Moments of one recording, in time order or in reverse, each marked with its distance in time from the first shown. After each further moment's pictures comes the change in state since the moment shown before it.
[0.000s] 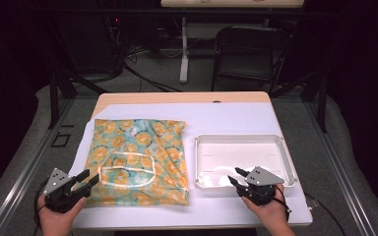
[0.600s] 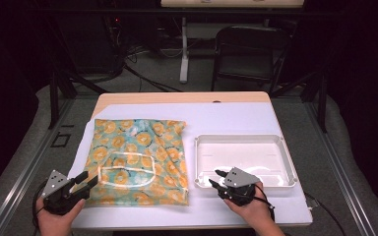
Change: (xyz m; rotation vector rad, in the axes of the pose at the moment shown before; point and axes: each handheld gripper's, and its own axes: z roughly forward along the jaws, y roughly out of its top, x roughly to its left) left arm 0.000 -0.004 -0.005 -0.002 0.009 -0.001; right arm 0.034 0.026 0.028 0.011 0.098 -0.098
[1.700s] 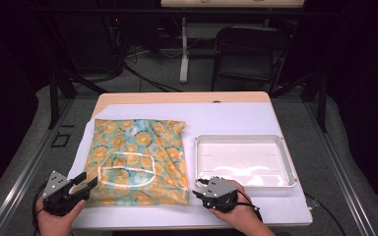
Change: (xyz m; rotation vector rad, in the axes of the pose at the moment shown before) left arm 0.000 -0.002 0.002 0.017 0.018 -0.009; right arm 0.035 0.006 0.026 0.023 0.119 -0.134
